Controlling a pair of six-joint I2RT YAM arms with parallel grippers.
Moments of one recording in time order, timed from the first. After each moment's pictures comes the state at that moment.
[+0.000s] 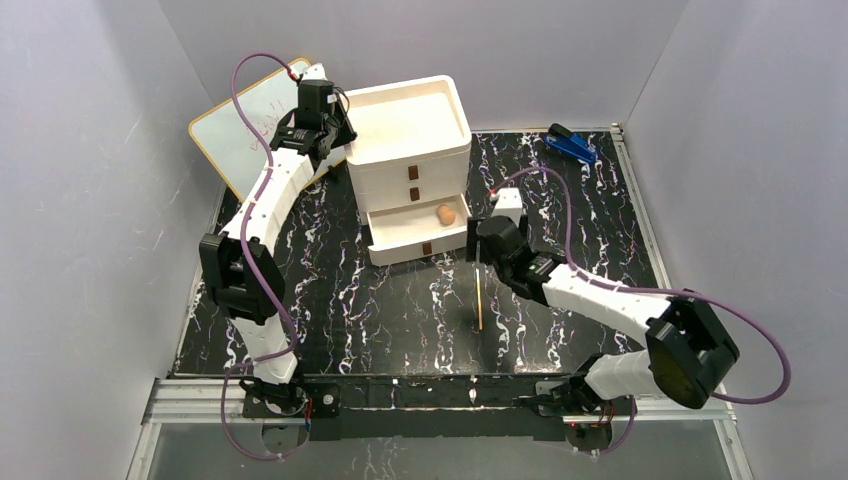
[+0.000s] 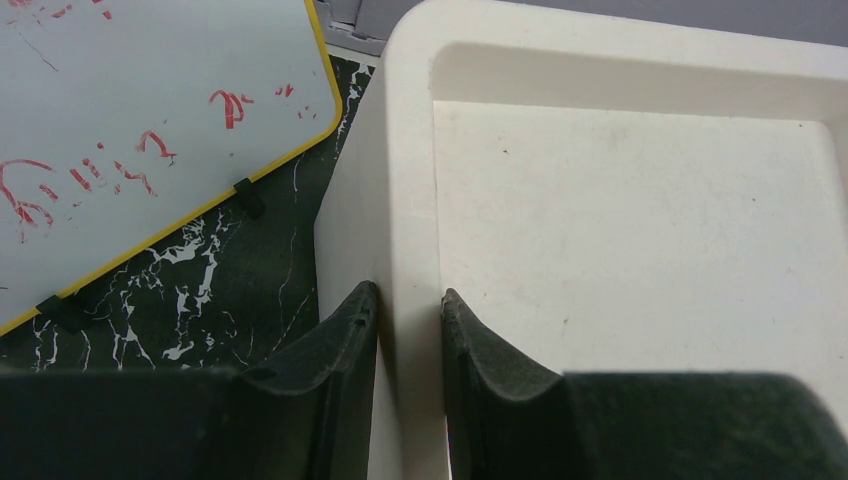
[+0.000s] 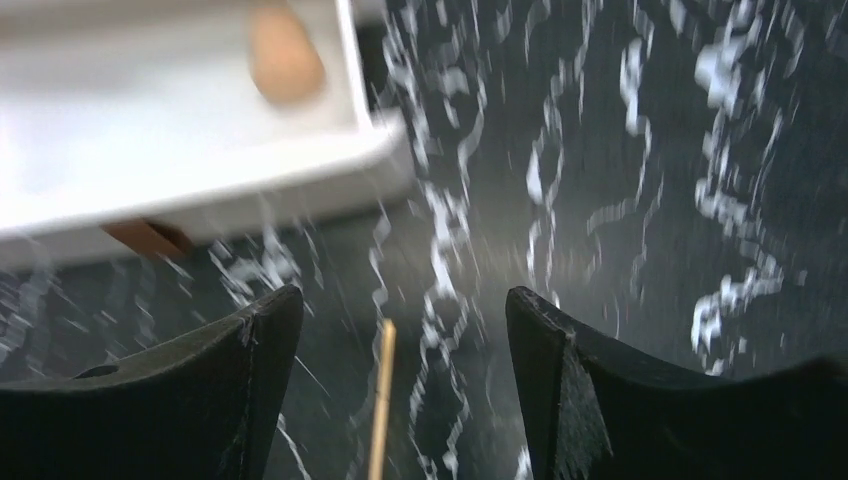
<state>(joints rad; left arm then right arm) -0.24 1.82 1.78 -0.50 -0.16 -0.43 0.79 1.30 0.80 -0.02 0.55 0.39</state>
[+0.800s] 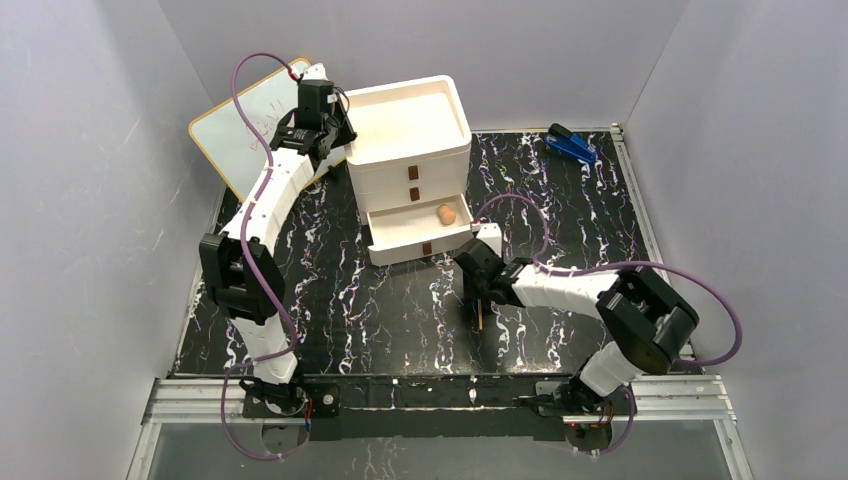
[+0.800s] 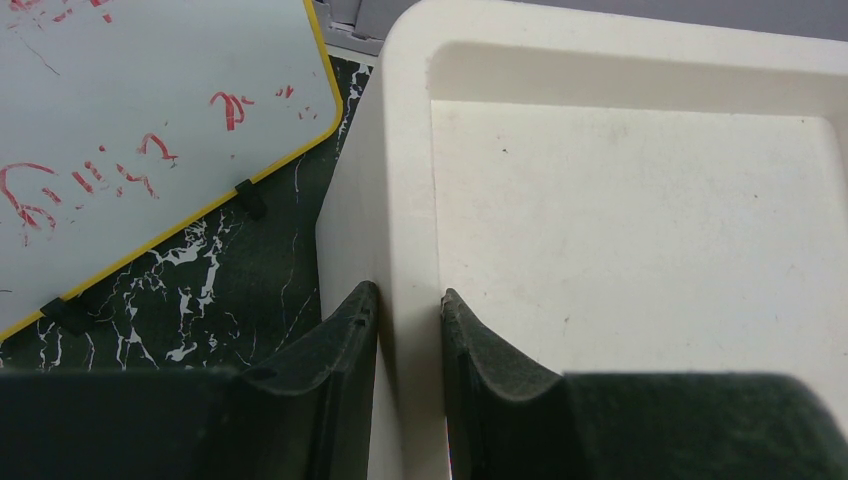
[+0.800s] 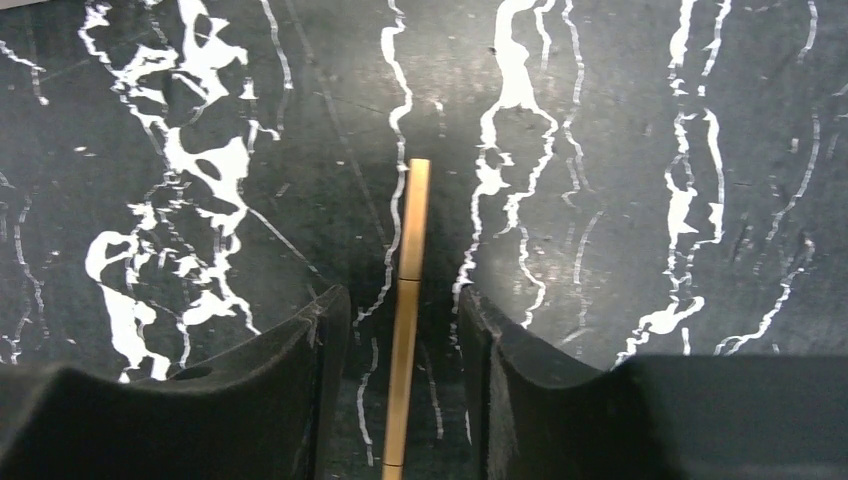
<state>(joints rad) -0.24 1.82 1.78 -0.50 -0.15 -0.42 0.86 1.53 0.75 -0.25 0.41 0.64</state>
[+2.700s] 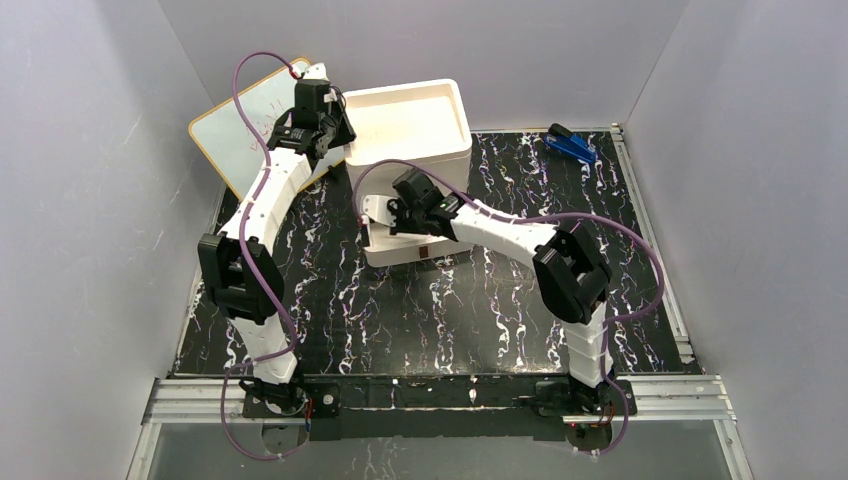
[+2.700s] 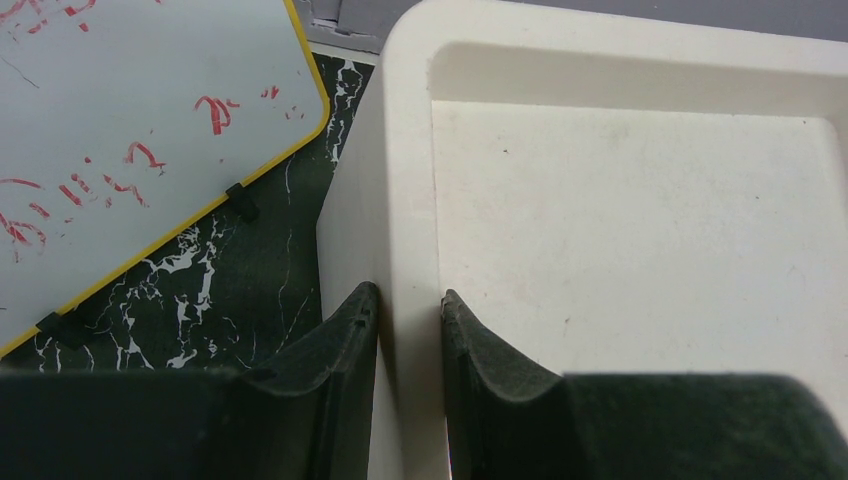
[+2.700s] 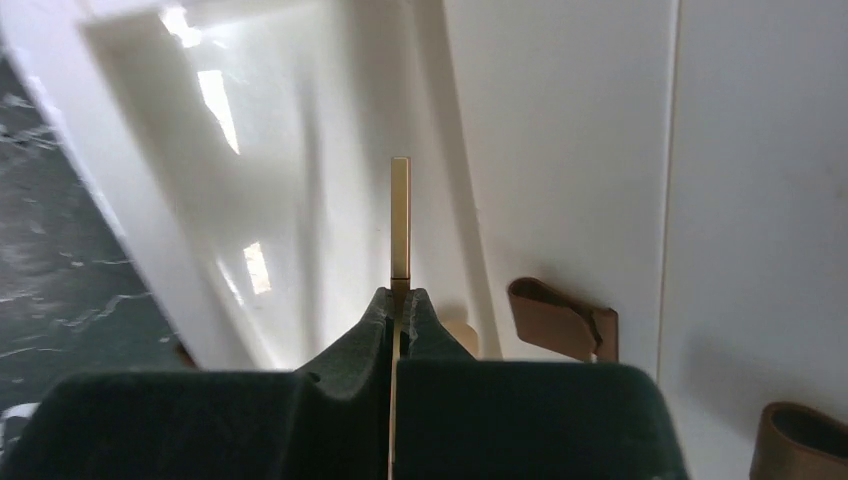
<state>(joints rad) -0.22 1.82 1.78 -0.50 -0.10 -0.38 0.88 2.00 1.61 -0.42 0.03 -0.80</state>
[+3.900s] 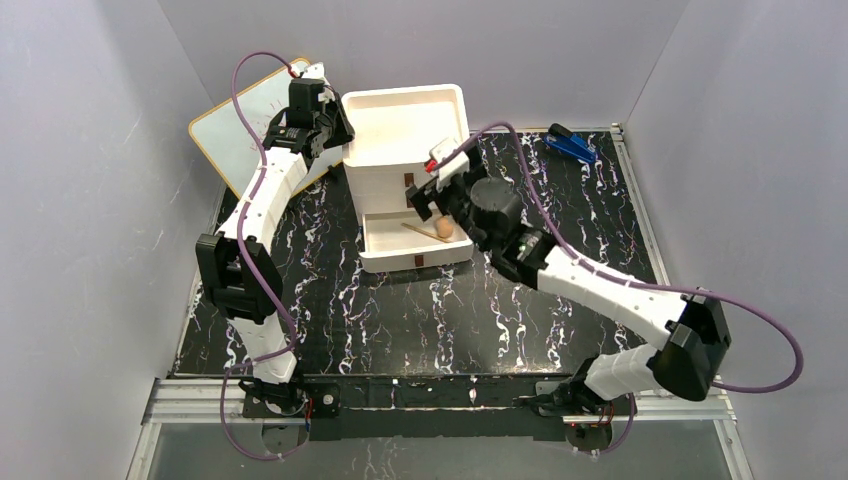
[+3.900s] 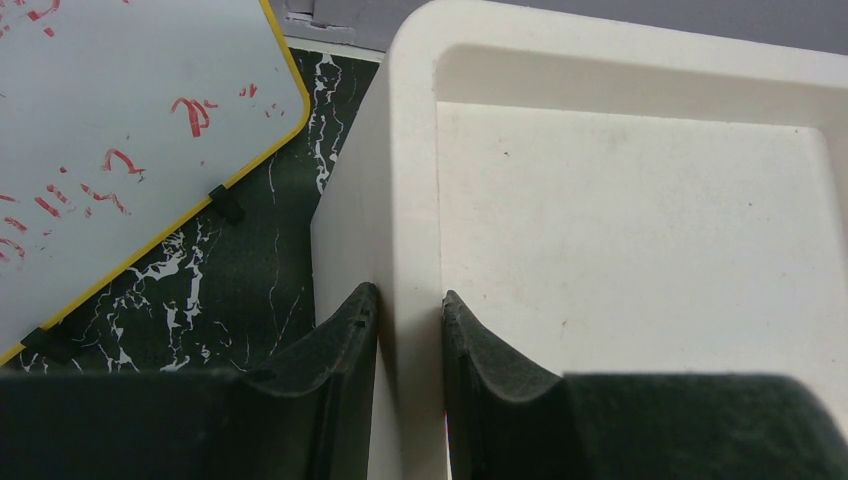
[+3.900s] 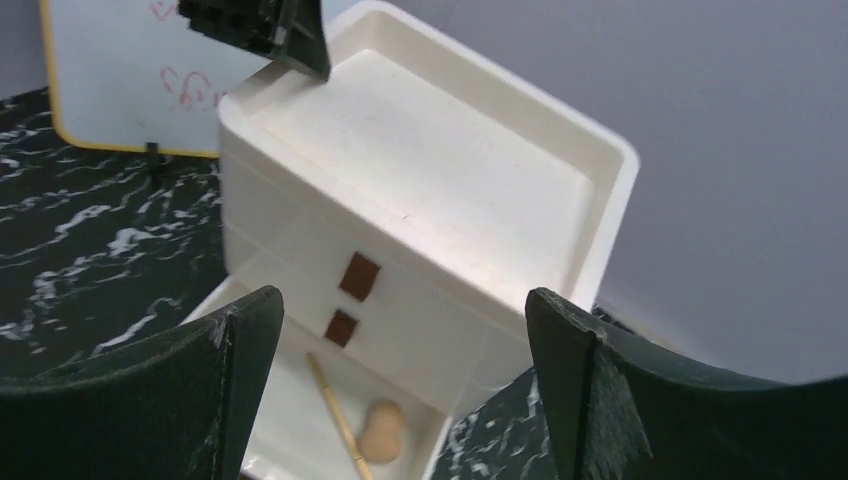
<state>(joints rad) -0.20 1.82 1.78 -0.50 -0.01 -0.36 0.91 1.39 1.18 0.22 0.31 -0.36</state>
